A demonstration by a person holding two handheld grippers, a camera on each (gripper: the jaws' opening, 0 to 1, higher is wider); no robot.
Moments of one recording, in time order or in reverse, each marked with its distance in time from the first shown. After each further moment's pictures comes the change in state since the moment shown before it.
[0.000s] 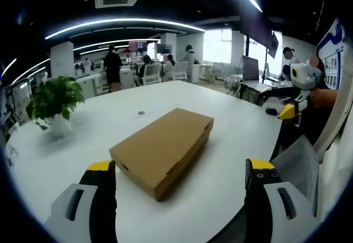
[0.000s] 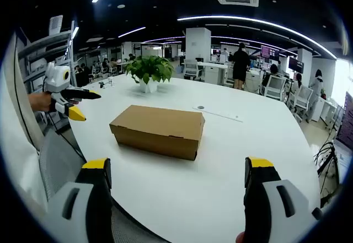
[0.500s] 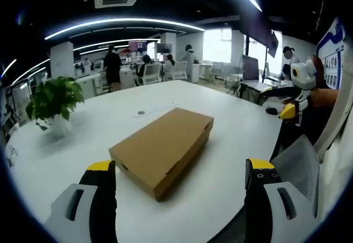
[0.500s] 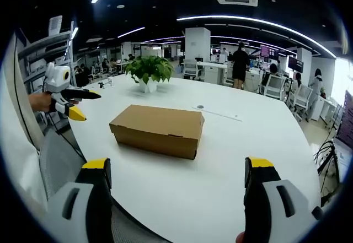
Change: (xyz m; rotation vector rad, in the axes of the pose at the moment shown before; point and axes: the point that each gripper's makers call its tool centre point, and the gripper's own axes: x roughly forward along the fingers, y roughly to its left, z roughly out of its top) left arm 0.001 -0.001 0.000 0.004 0.004 0.001; right arm -0.002 -0.001 -0.002 0.005 0.000 -0.003
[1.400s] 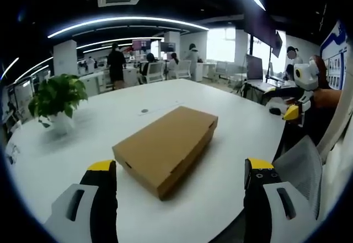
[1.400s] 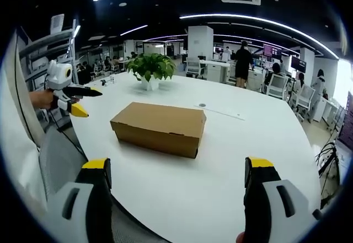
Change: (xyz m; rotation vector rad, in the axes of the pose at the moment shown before) left arm 0.001 0.009 -0.003 -0.014 0.010 0.029; right arm 0.005 0.000 -0.003 -0.012 0.017 0.022
